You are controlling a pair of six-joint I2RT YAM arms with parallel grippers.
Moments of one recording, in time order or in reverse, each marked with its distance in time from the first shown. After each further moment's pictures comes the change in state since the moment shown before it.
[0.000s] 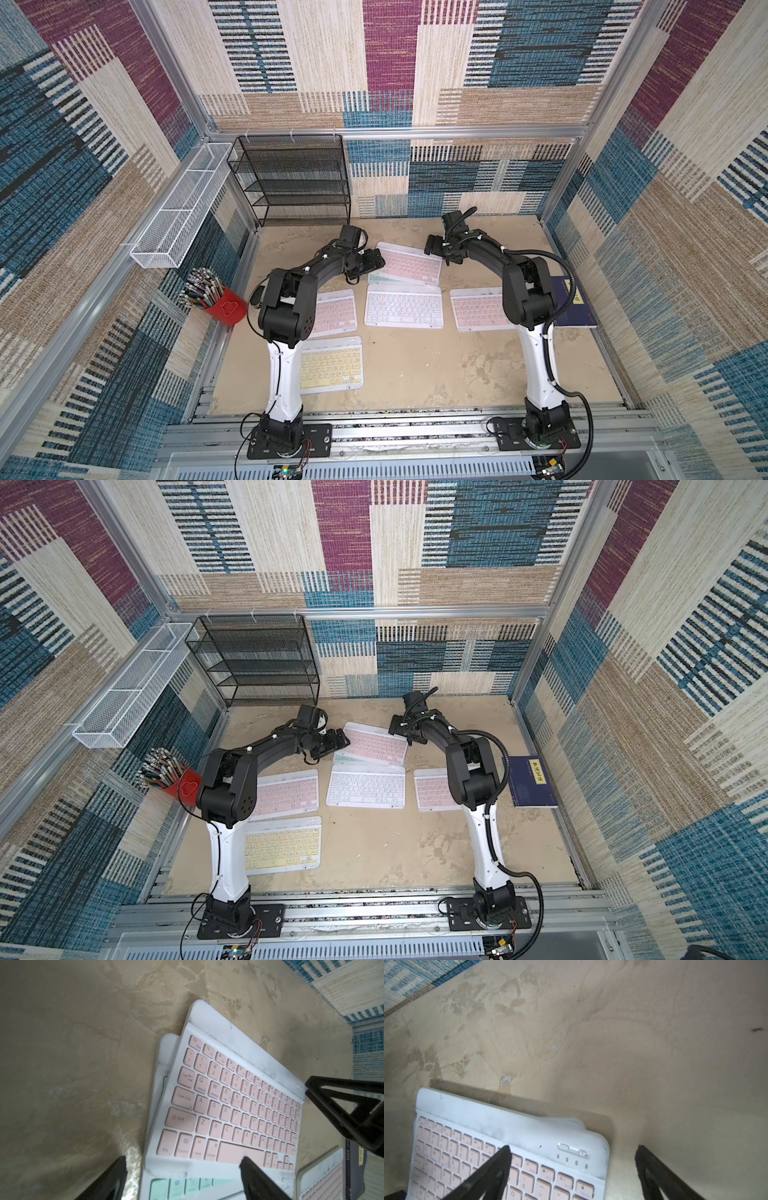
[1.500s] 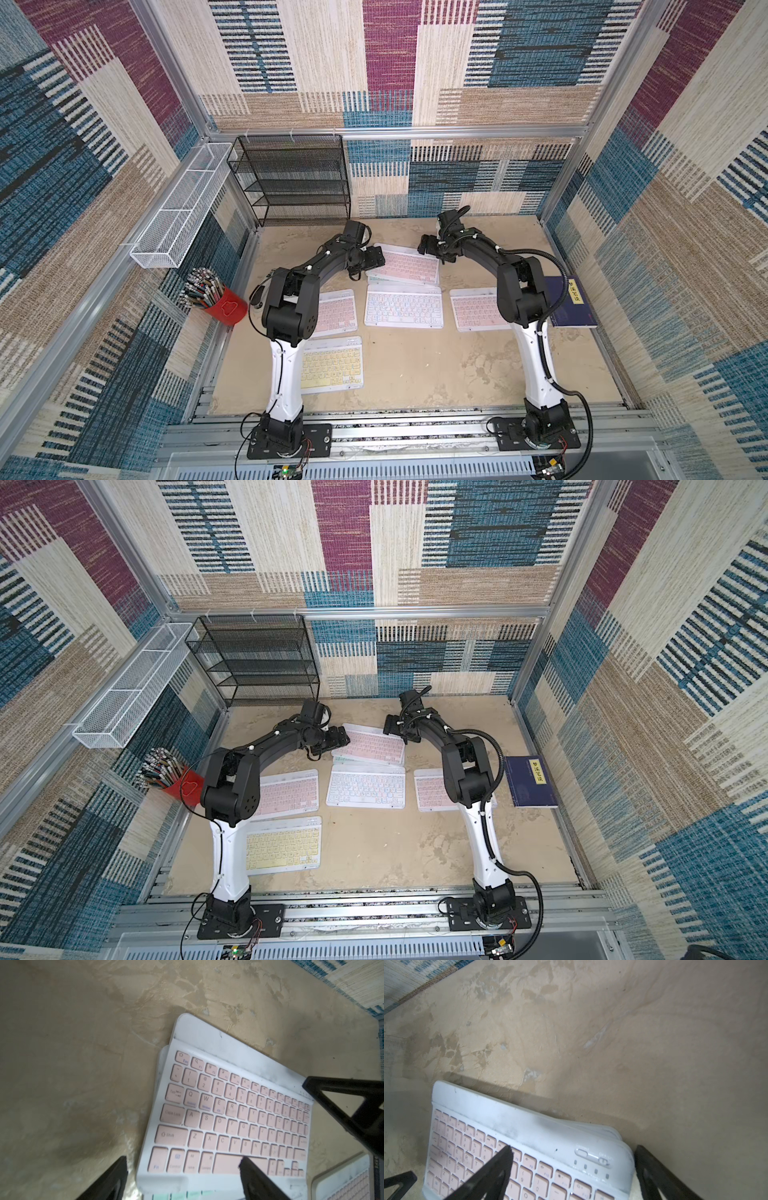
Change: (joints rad) left arm -0.019 0.053 0.118 -0.101 -0.077 0.048; right arm 0.016 0.056 0.077 -0.023 -0.086 -0.034
